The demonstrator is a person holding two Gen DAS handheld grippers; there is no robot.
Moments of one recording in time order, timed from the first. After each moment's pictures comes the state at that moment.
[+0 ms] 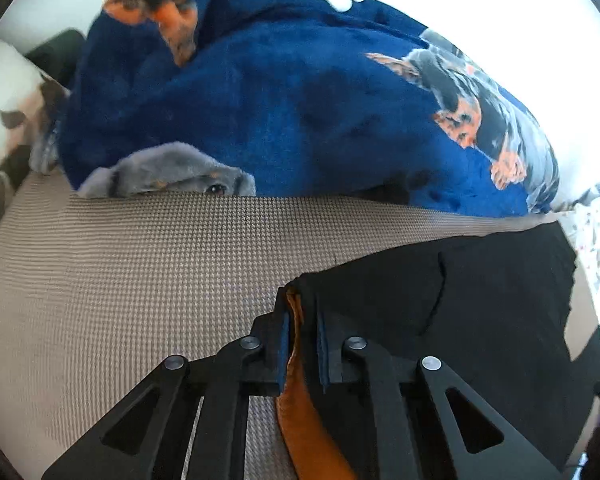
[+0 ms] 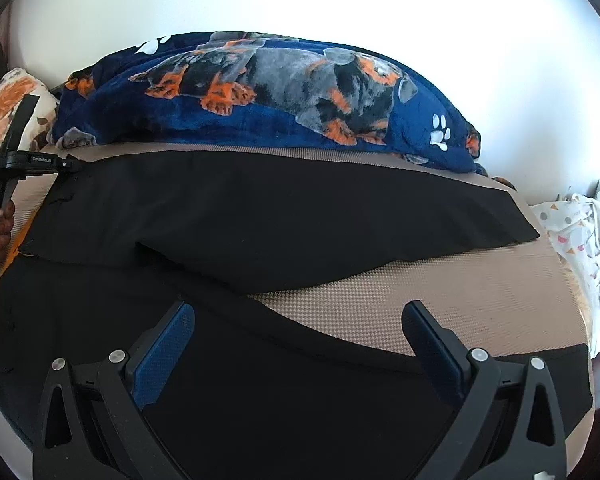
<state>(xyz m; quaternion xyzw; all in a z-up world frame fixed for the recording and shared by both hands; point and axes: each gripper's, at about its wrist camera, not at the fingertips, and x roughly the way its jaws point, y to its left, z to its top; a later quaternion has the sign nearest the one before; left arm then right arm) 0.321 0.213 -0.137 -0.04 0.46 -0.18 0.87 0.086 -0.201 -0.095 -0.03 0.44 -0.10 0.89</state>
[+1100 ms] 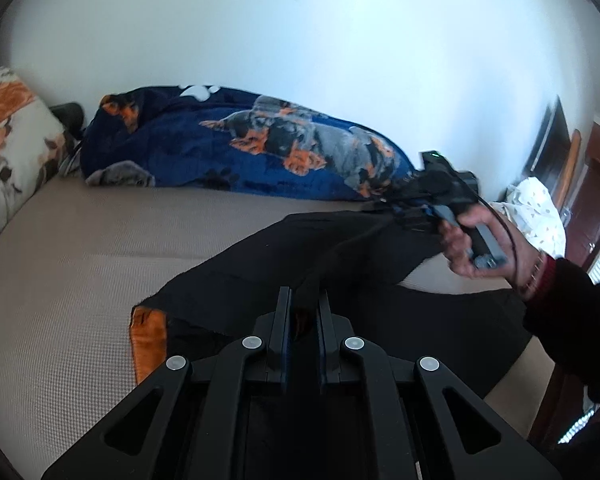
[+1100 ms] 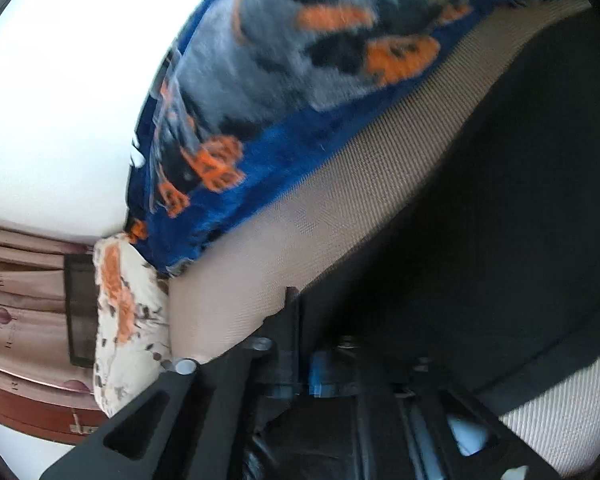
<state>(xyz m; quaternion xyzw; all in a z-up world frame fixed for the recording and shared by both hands) 0.056 0.165 -0.051 -0.07 0.33 -0.27 0.90 0.260 -0.296 -0.151 0.42 0.52 0.10 0.74</state>
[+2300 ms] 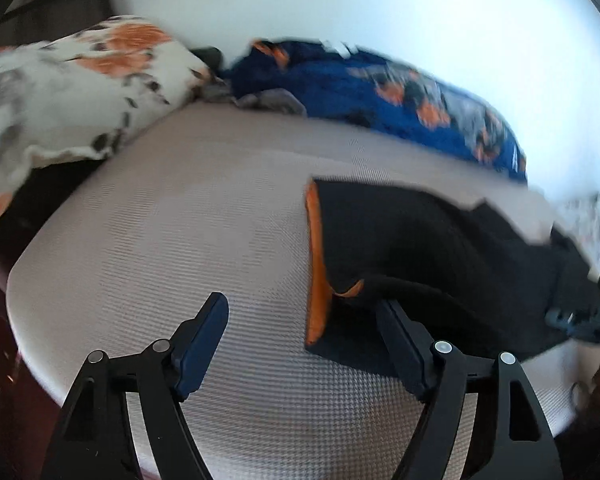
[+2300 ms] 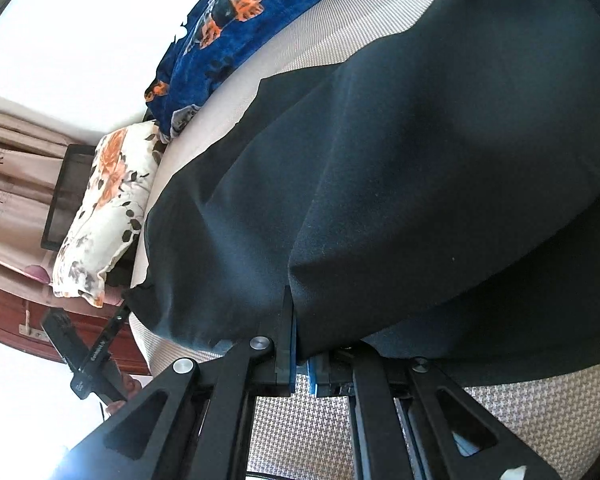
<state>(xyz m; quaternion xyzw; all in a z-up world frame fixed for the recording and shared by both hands) -0.038 0.254 -0.095 -0.08 0.38 -0.07 0.92 -0.019 -0.224 -0.181 0.34 0.52 0.13 0.77</state>
